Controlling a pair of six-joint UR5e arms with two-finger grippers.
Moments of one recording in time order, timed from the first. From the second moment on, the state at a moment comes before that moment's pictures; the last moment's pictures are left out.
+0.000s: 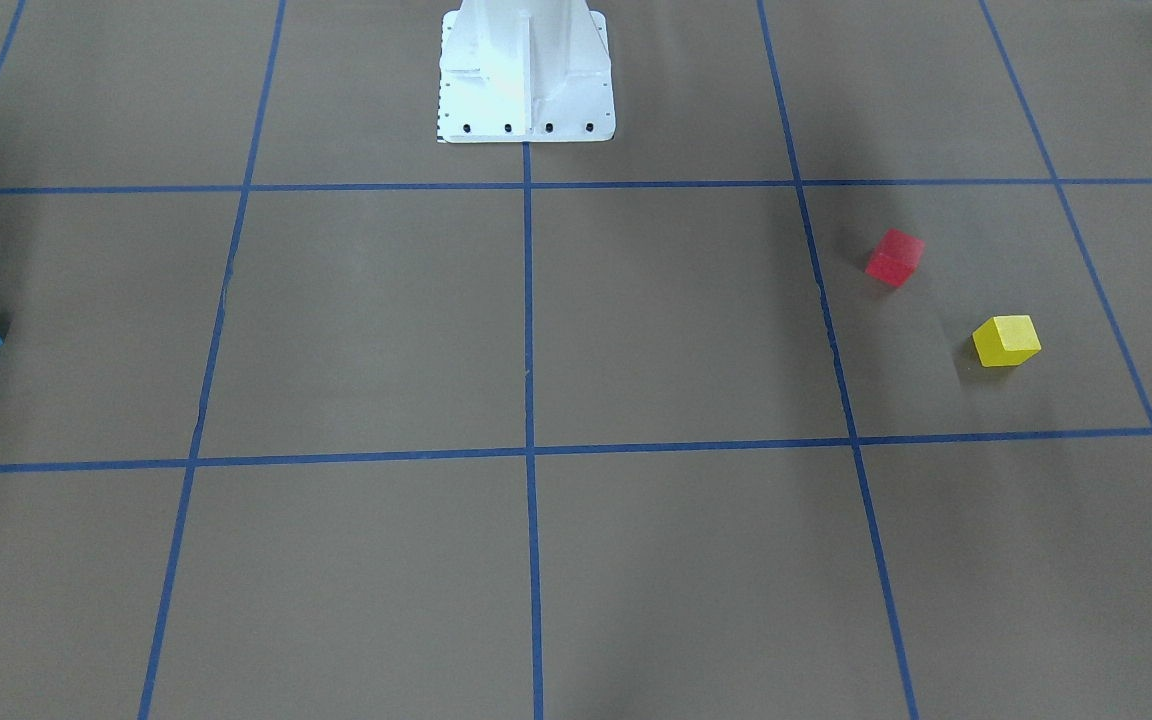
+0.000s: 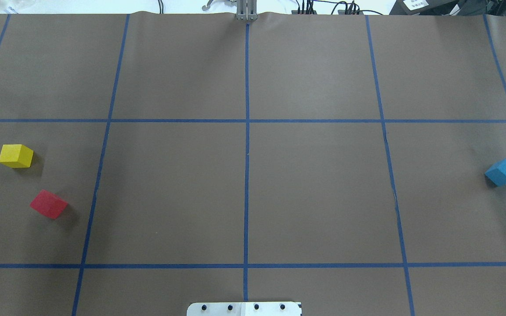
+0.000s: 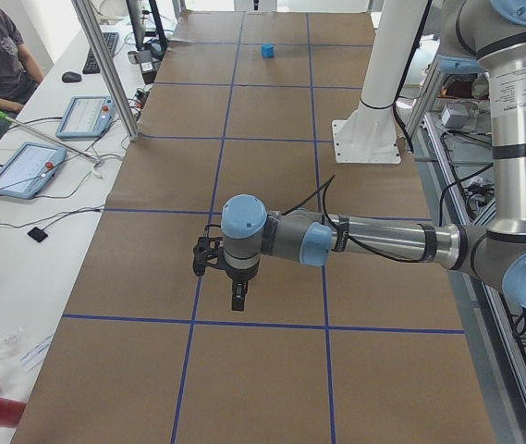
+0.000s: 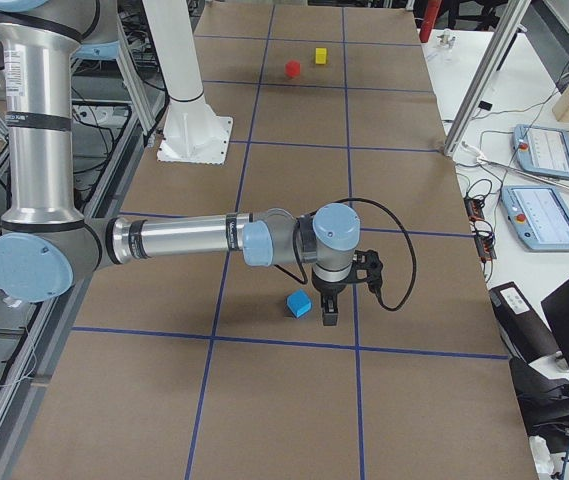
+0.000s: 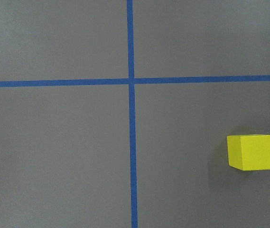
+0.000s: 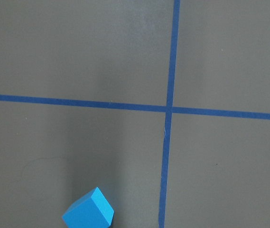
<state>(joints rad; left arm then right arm) -1.51 -1.41 -1.82 -1.68 -2.36 -0.15 1.52 -1.62 1.75 -1.62 2.34 0.05</state>
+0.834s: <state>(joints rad) -1.51 -1.39 -1.82 -1.70 -2.36 -0.15 1.51 -1.65 1.77 -1.61 2.35 0.06</state>
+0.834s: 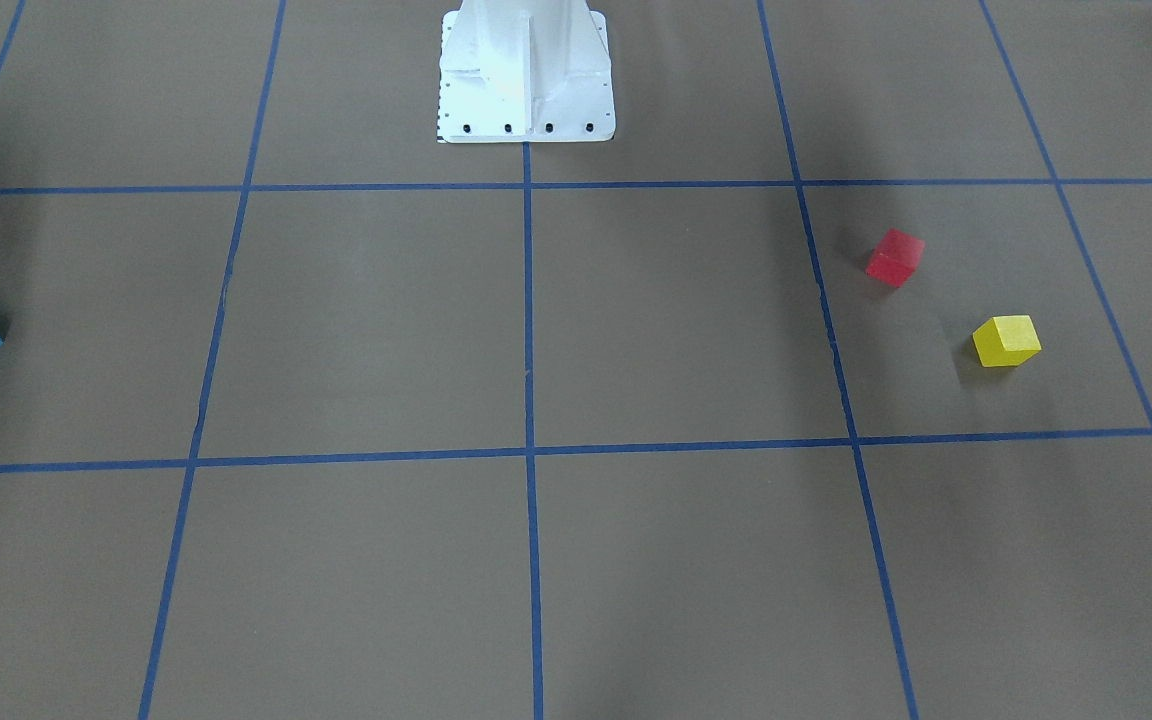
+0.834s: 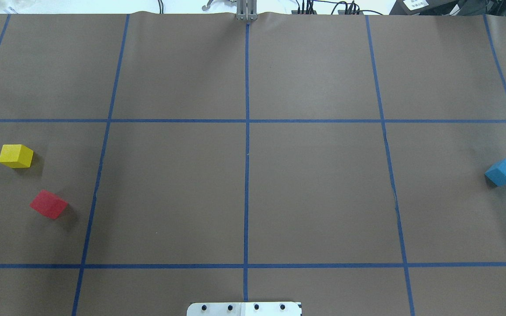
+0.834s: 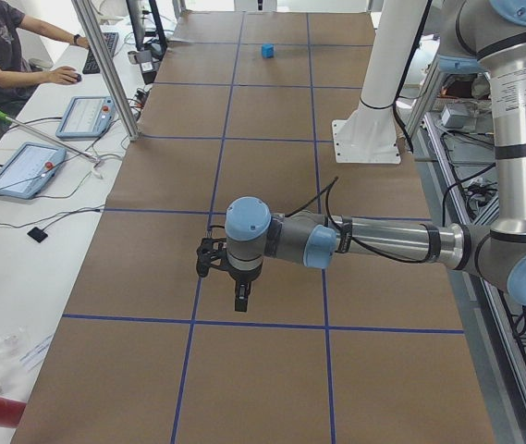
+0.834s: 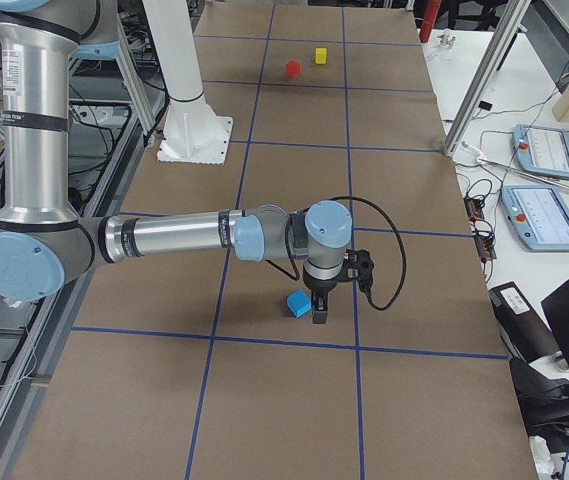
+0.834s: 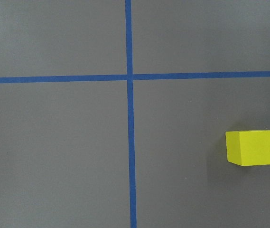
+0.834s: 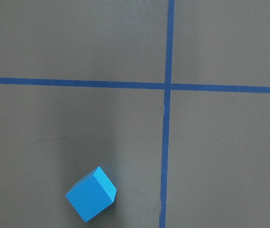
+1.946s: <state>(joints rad) -1.51 -1.39 -1.82 -1.70 -2.36 -0.15 1.14 -1.76 1.74 -1.18 2.21 0.05</state>
